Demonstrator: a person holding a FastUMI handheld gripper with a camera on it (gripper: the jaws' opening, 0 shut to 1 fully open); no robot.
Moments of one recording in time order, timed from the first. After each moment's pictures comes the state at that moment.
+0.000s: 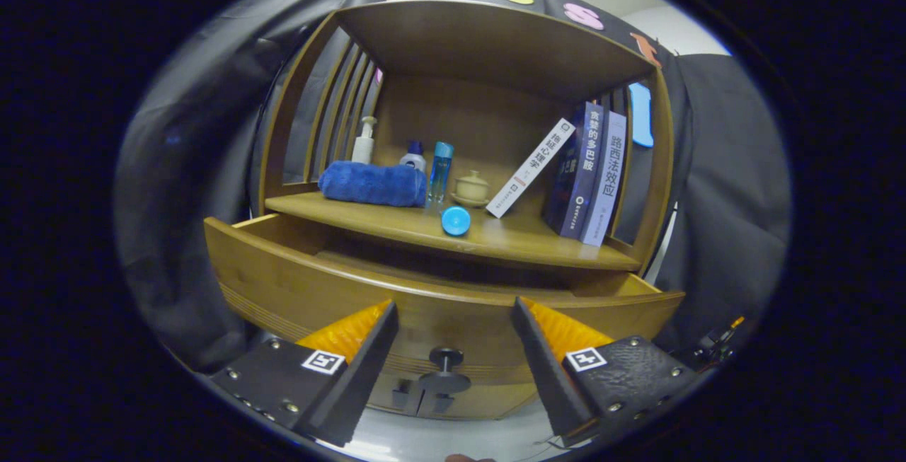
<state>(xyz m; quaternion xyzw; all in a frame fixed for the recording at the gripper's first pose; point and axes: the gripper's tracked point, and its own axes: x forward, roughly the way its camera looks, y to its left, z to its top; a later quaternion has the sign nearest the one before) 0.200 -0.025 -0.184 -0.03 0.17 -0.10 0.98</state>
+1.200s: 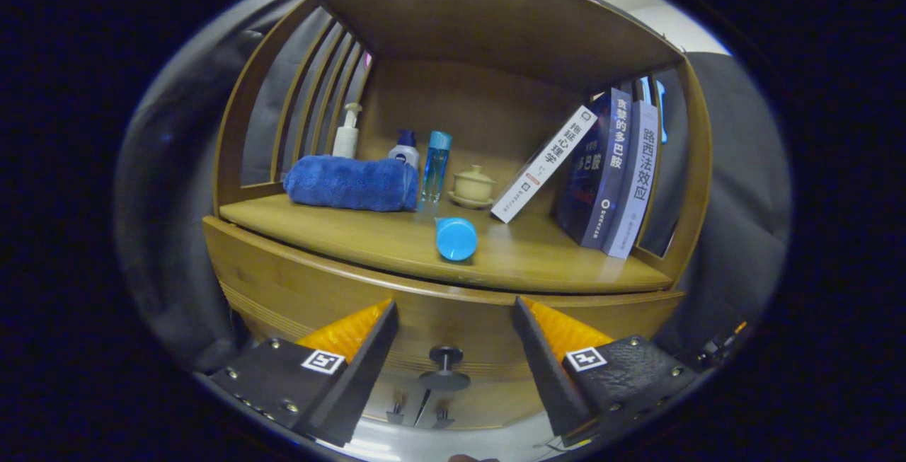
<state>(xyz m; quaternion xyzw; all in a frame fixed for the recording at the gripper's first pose) 0.265 -0.036 -0.204 -0.03 0.19 -0.11 0.98</state>
